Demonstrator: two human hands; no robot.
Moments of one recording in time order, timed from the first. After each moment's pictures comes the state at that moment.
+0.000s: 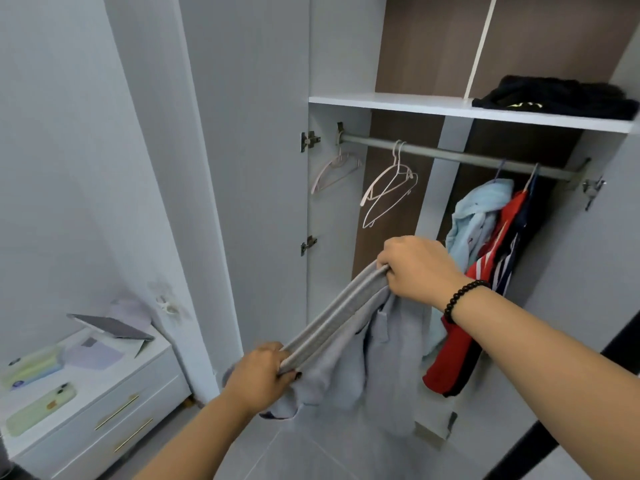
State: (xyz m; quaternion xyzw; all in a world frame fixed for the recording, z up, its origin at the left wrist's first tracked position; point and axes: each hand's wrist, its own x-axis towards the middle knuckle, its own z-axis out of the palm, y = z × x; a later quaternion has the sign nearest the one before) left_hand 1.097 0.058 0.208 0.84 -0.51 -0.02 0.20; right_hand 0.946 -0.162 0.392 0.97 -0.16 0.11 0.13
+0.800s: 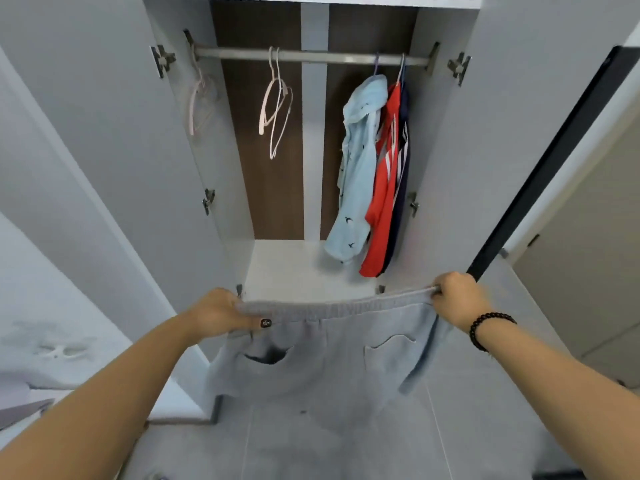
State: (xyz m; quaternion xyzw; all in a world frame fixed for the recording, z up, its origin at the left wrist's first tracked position) left_hand 1.263 0.036 0.198 0.72 -0.53 -0.41 0.17; right_hand 0.865 -0.048 0.225 0.73 -0.67 0.02 -0.12
